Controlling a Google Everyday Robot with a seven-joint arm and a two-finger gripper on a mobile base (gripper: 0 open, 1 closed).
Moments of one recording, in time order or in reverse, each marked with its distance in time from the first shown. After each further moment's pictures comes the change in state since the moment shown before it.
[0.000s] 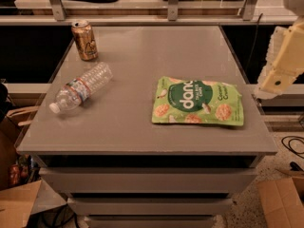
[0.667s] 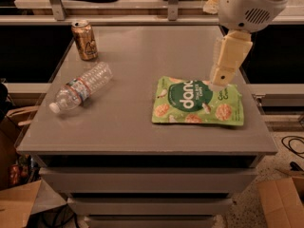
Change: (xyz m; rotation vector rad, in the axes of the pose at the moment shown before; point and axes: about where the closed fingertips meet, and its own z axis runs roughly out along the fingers) arm -0.040 -0.028 0.092 -0.139 -0.086 -0.078
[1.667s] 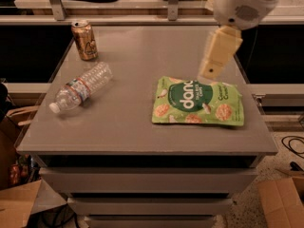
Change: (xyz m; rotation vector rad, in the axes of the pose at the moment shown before) arm -0.006 -0.018 0.012 0.028 -0.018 0.119
